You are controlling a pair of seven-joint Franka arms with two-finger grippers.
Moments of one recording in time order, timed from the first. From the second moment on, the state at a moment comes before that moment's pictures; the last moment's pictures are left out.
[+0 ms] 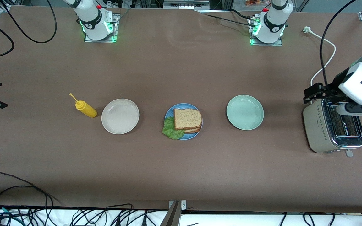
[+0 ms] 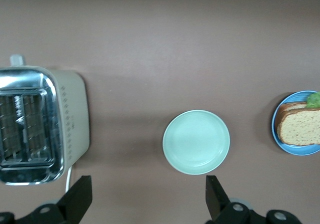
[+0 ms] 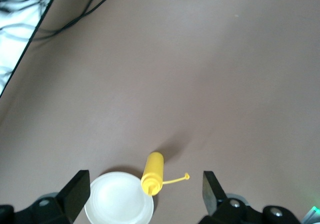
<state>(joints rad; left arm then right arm) -0.08 0.25 0.00 -1.30 -0.03 1.53 -0.09 0.13 0.12 -0.30 -1.60 0.04 1.76 0.85</state>
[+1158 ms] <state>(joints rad) -0.03 0.04 0.01 -1.53 -0.01 1.51 0.09 -0.01 -0.10 0.01 -1.59 0.04 1.44 0.24</state>
